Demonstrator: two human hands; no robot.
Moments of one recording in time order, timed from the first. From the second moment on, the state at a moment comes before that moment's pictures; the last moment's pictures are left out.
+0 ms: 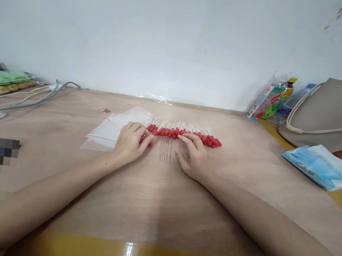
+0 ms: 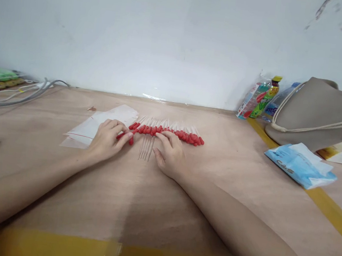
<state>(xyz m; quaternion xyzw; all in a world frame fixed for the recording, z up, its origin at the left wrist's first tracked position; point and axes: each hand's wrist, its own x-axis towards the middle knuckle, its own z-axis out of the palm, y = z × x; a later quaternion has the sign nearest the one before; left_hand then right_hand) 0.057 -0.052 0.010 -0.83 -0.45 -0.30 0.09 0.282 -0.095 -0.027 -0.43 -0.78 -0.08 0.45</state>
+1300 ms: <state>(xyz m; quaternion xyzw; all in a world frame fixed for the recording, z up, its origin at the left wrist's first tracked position) 0.077 -0.070 -0.003 -0.95 -0.20 -0.23 0.08 0.291 -0.101 -0.030 -0.28 -0.86 -0.04 0.41</state>
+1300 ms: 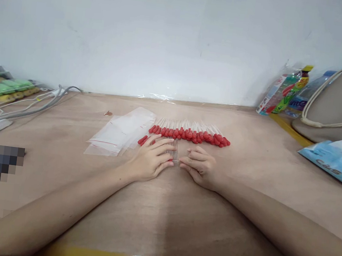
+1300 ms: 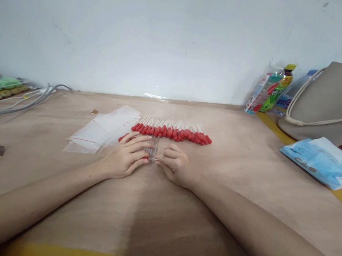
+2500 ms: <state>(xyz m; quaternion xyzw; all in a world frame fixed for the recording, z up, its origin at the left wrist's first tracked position) 0.035 -0.024 0.020 -0.80 -0.55 -0.24 0.00 0.283 -0.094 -0.029 -0.46 -0.83 -0.04 0.32</state>
